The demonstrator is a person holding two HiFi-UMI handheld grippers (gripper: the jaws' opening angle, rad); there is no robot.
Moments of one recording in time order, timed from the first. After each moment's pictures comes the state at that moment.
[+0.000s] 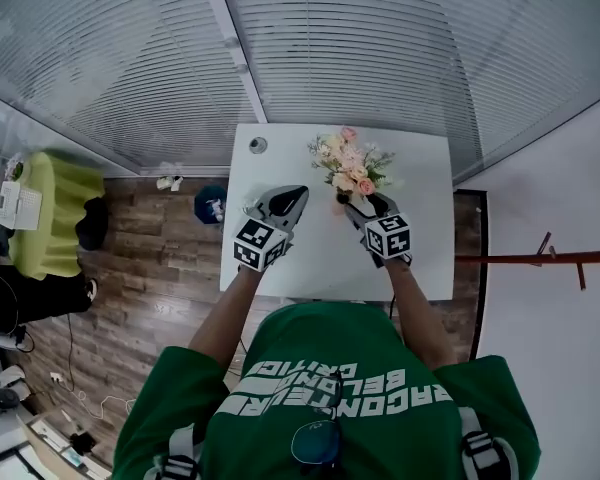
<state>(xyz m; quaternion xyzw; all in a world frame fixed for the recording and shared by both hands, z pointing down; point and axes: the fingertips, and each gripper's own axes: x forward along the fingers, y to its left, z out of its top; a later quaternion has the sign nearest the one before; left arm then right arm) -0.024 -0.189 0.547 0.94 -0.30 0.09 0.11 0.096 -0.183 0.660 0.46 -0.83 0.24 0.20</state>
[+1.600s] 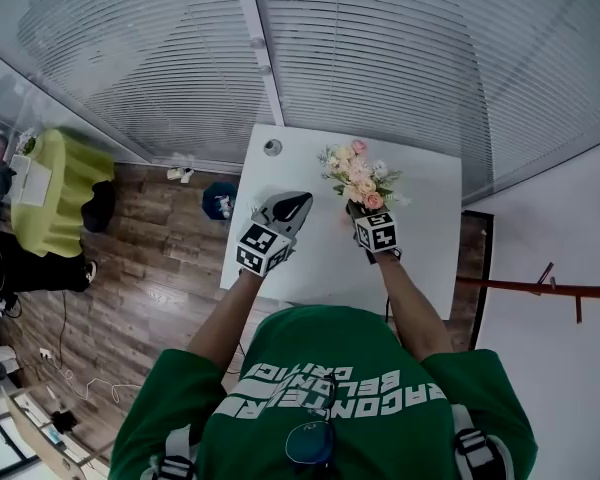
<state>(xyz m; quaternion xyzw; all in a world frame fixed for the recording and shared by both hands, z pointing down) -0.040 -0.192 0.551 0.93 -0.33 0.10 0.10 0.074 -0.224 0.716 0.45 -0.83 0.22 0.25</state>
